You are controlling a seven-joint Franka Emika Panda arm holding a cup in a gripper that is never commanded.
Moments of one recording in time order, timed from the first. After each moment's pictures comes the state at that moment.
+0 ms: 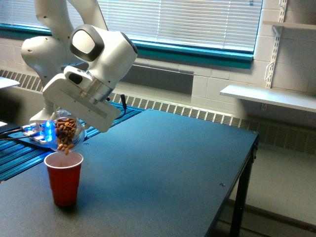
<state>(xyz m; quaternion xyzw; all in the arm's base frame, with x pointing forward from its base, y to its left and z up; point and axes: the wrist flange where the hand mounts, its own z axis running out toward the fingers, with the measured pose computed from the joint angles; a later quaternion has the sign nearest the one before) 0.315 -0.215 0.272 0.66 -0.69 -0.01 0.31</state>
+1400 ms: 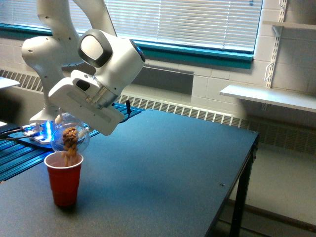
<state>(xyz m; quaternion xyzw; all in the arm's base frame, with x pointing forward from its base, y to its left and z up) 0.324 -0.206 0.259 0.68 -0.66 -0.05 0.32</state>
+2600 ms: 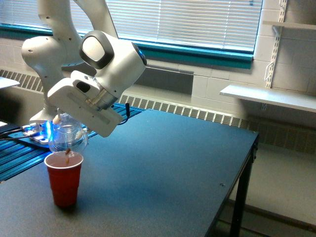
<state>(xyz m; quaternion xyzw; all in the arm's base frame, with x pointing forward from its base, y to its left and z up) 0.332 -0.216 0.261 0.68 -0.65 -0.06 0.34</state>
